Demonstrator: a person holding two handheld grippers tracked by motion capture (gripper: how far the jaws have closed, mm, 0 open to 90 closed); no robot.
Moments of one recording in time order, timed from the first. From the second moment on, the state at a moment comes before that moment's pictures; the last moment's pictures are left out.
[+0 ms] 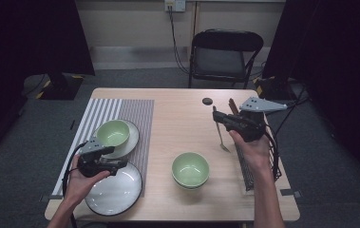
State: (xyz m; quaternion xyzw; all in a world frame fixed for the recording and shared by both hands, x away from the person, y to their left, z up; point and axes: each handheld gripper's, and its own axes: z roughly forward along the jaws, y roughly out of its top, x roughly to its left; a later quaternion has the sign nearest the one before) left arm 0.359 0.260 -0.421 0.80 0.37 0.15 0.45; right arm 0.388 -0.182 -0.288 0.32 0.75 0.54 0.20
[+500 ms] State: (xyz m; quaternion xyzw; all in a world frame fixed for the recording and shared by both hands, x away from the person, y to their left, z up) left arm 0.371 0.238 -0.415 0.80 0.35 0.16 0.47; right arm 0.398 -0.154 -0.293 0.30 0.76 0.55 0.18
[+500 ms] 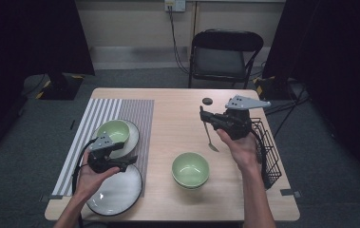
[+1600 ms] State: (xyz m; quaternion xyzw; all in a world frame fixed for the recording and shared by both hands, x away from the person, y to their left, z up) left arm 0.394 0.197 -0.371 0.78 0.30 0.17 0.52; right arm 0.426 -0.076 -0.305 0.27 0.78 0.56 0.12
